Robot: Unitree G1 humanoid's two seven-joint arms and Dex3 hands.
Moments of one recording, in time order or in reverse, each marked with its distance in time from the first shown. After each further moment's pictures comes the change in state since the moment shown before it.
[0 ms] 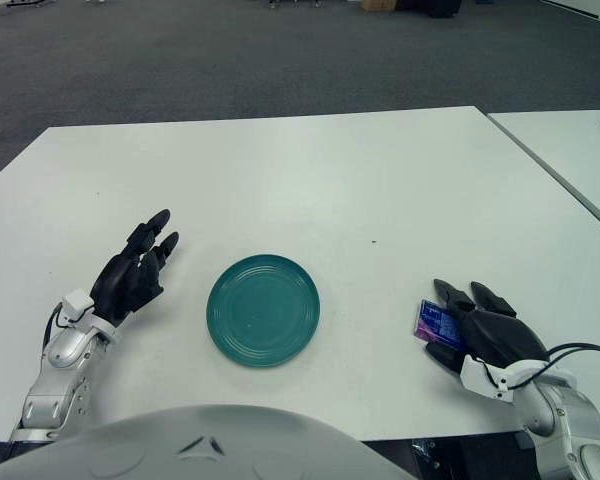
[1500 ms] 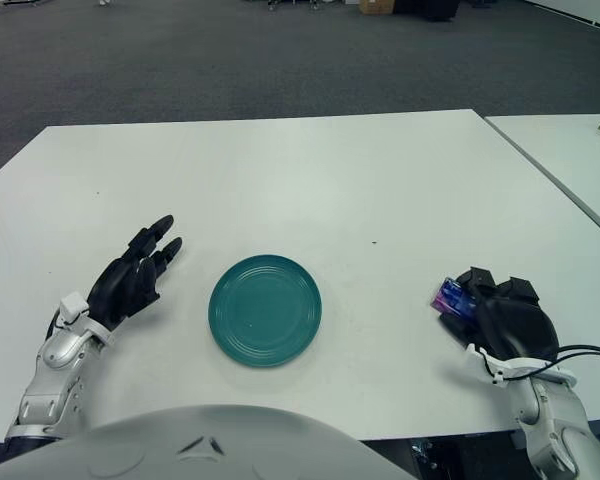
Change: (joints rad) left arm -0.014 0.019 0.020 0.062 -0.036 -0.075 -0.082; right arm -0.122 -0.041 0.121 0.252 -0.052 0.078 -0.438
